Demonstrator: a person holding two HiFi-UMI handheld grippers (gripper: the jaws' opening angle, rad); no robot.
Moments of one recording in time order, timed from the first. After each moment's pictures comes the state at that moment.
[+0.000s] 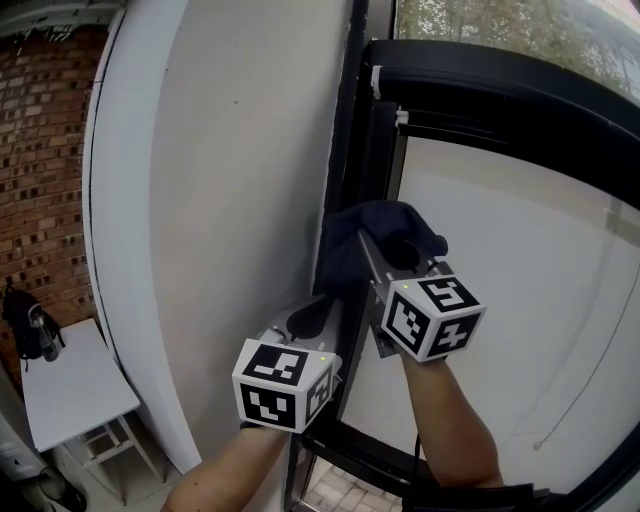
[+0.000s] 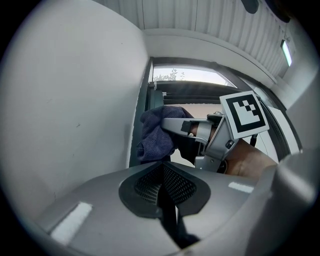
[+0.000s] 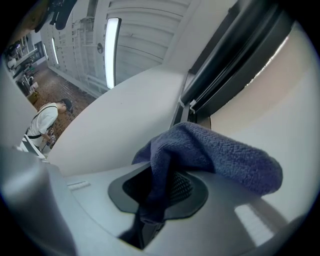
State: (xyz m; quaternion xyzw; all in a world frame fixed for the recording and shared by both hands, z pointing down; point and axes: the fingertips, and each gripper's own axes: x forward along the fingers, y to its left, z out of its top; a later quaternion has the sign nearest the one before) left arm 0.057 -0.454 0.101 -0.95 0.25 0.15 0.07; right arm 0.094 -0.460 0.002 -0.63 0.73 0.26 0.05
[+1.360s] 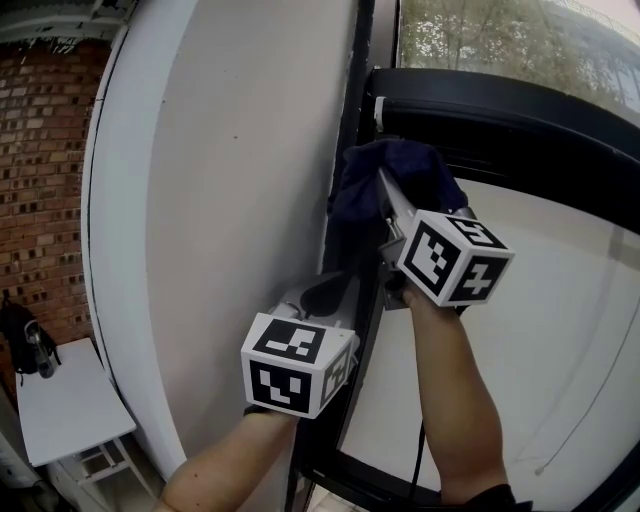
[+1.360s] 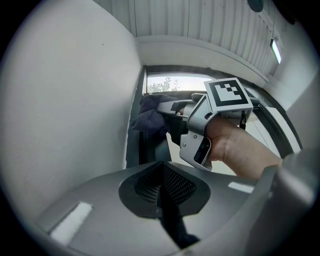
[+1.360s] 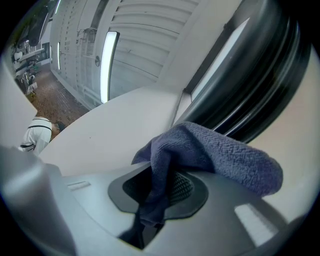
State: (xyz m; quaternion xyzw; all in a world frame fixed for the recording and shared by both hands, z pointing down) left arm 0.070 -0.458 0.015 -0.95 0.23 0.19 0.12; right arm 0.096 -0.452 -0.133 -0.62 0.70 0.32 0.13
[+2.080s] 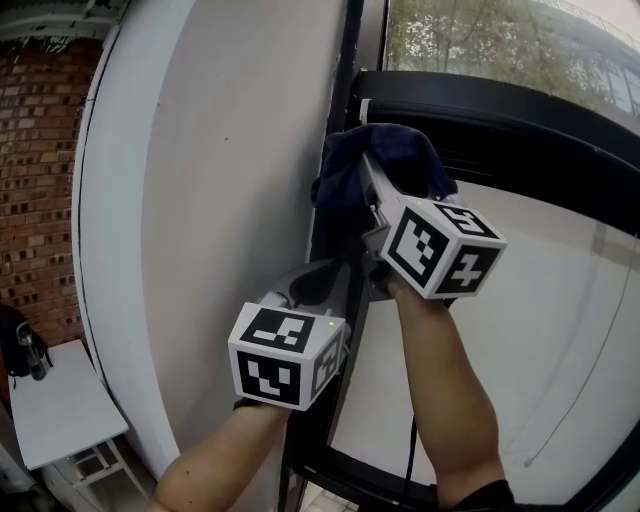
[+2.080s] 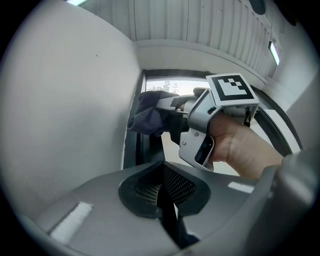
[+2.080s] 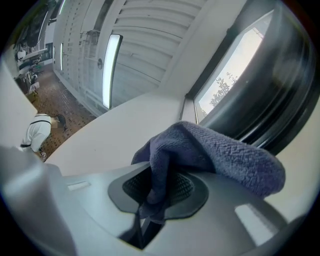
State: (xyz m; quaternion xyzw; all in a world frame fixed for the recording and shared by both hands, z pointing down) left arm 0.063 -0.444 -0.002 -0.94 0.23 0.21 0.13; right arm 0.074 -0.430 -0.148 -0.61 0.70 0.34 0.14
